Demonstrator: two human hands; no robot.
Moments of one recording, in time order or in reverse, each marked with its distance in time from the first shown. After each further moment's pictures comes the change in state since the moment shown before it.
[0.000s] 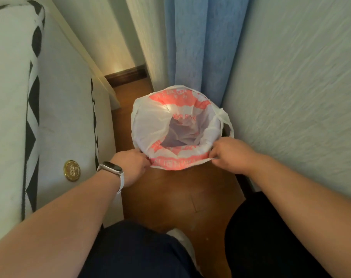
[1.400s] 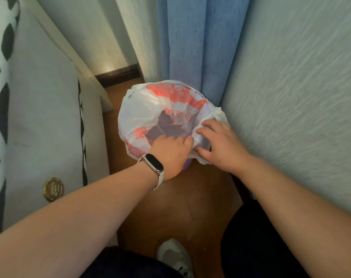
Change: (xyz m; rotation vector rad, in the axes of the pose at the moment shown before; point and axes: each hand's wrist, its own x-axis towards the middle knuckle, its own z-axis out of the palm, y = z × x) left_hand 0.071 0.084 -0.050 0.078 0.306 0.144; right_hand 0.032 0.003 -0.003 0.179 0.421 -0.019
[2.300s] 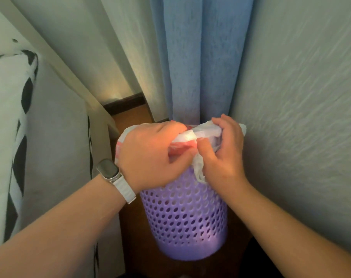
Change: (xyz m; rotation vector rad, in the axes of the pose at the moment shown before) left_hand -0.009 -0.048 -0.105 -0.269 0.592 -0.044; right_hand 0.029 -0.068 -0.030 0.669 0.701 0.213
